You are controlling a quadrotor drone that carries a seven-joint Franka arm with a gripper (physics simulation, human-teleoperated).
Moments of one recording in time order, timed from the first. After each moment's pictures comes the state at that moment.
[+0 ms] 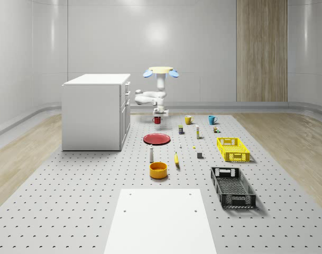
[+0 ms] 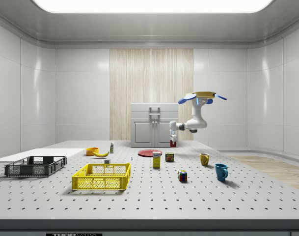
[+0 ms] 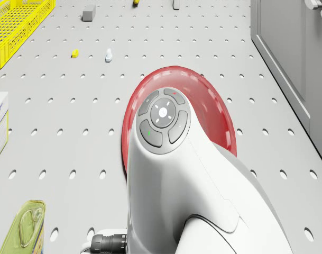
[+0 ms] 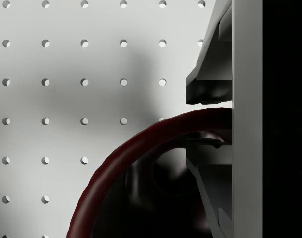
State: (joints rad) arm -1.13 -1.48 1.42 -2.90 -1.74 1.52 1.67
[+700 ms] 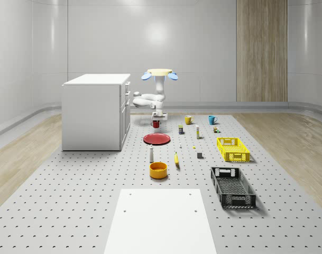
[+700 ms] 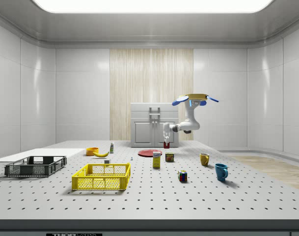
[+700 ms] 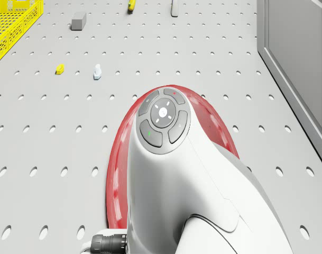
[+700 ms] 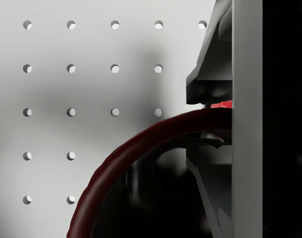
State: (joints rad) arm -1.13 -1.51 1.43 -2.90 -1.72 1.55 1.67
